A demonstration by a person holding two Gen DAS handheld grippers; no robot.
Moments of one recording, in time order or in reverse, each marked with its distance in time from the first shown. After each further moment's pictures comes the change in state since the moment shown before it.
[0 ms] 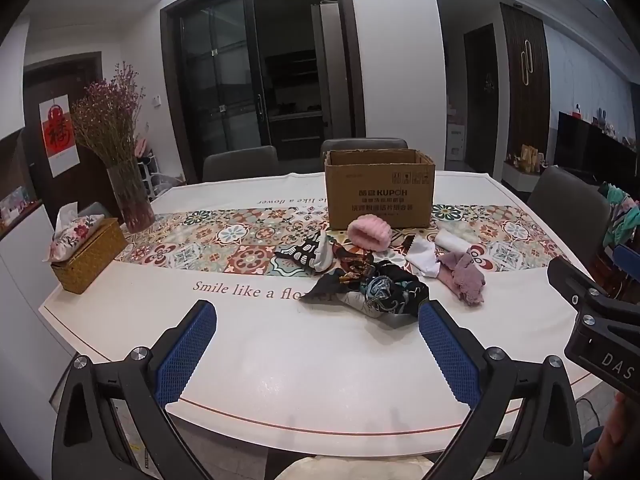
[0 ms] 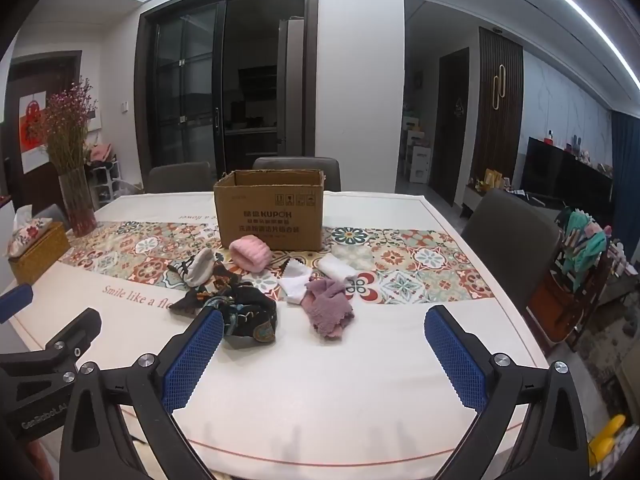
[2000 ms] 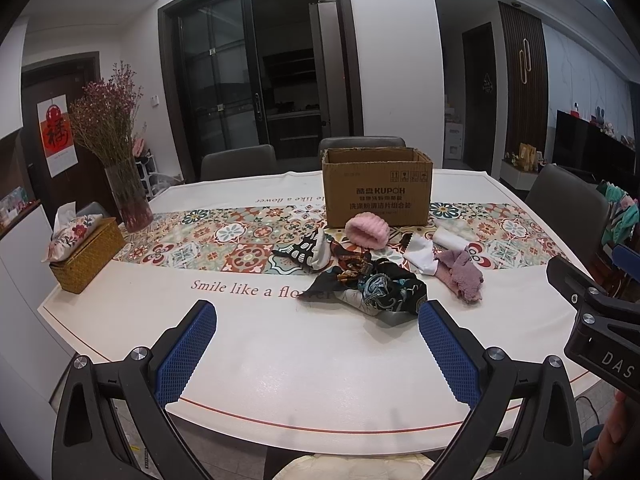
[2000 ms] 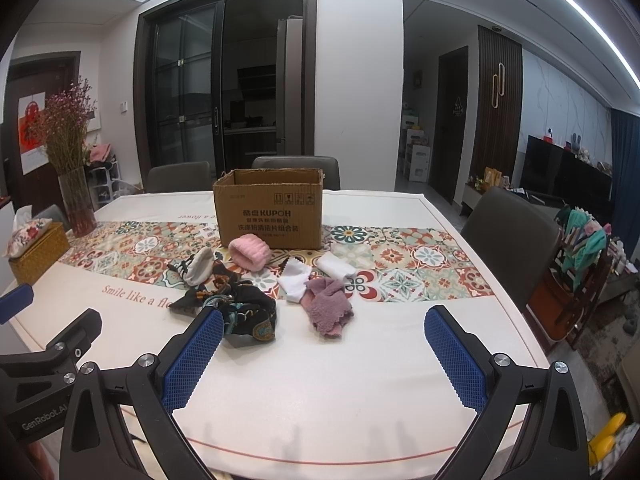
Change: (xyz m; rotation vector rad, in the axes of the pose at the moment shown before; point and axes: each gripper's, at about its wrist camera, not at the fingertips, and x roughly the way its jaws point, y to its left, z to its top) left arm -0.002 -0.001 0.001 0.002 0.002 -0.004; right arm 0.002 -0.001 -0.001 0.001 0.003 0.000
